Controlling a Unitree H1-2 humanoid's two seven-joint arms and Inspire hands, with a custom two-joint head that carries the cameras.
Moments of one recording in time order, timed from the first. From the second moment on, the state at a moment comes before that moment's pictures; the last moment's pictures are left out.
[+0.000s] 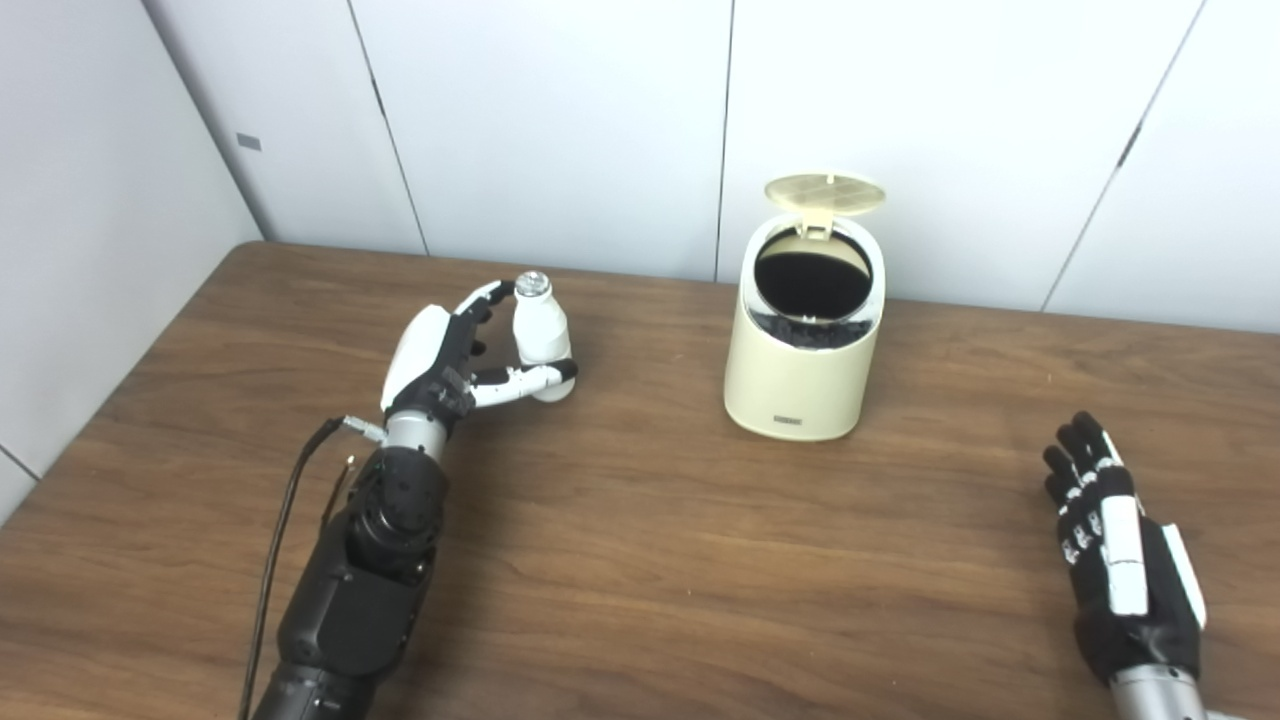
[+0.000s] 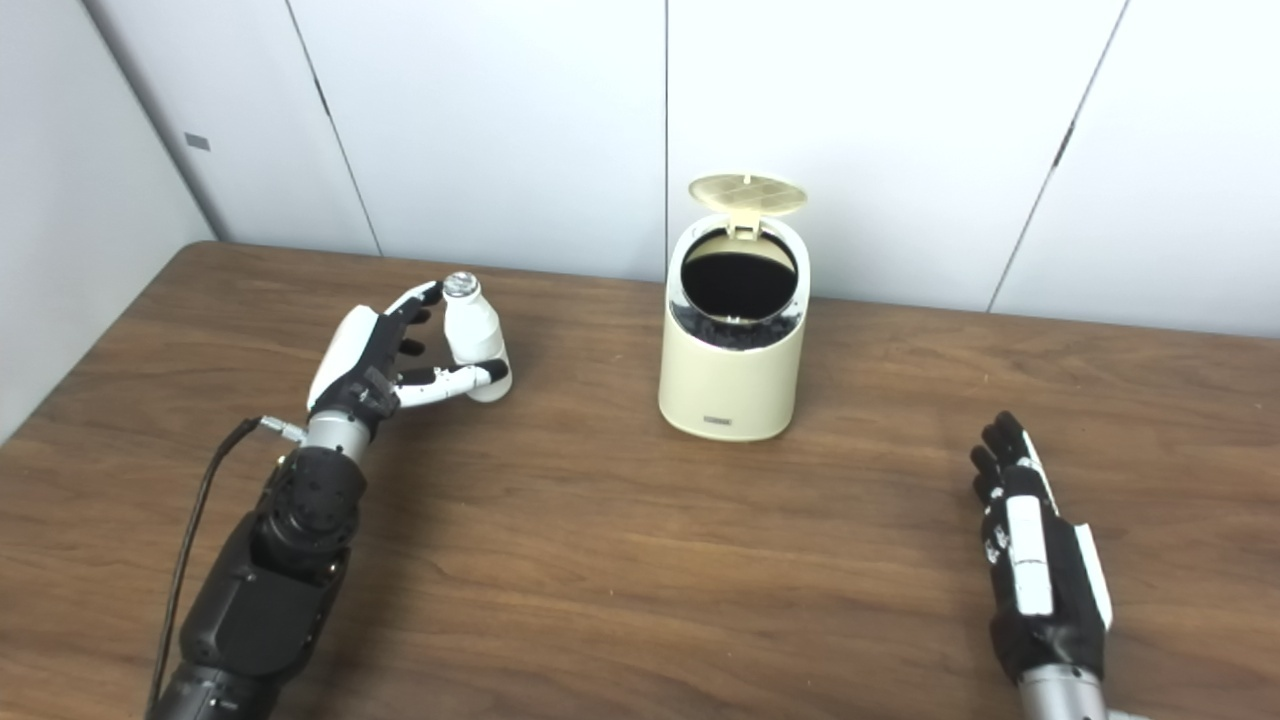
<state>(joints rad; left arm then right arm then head) -0.31 0.28 0.00 0.07 0.45 0.26 0.03 0.00 -0.10 -0.11 -0.10 0.17 0.03 0.07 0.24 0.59</state>
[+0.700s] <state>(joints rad) -0.32 0.29 -0.01 0.09 0.45 0.26 0.04 0.00 -0.10 -0.11 -0.10 0.16 0.03 0.06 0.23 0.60</state>
